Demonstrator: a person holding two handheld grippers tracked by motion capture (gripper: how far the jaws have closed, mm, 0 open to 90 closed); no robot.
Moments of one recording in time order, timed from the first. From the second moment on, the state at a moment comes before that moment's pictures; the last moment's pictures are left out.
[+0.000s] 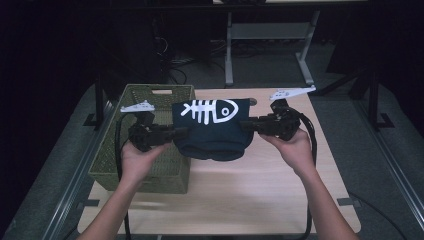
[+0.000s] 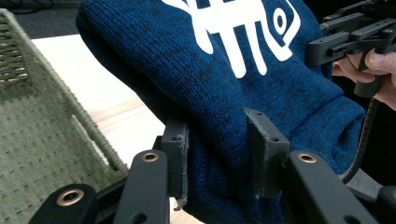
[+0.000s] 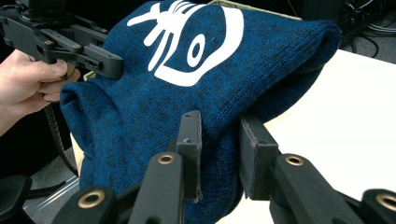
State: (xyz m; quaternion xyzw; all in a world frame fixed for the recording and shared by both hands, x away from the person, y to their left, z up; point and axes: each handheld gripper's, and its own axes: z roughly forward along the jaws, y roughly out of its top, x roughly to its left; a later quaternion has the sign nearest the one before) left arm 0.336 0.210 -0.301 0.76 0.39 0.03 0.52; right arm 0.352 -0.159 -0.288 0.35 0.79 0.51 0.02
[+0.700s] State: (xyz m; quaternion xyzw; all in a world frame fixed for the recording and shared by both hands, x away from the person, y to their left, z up) left arm 0.335 0.244 -0.298 0.75 0.40 0.04 0.52; right arm 0.365 -0.123 -0.284 0.32 0.80 0.51 0.01
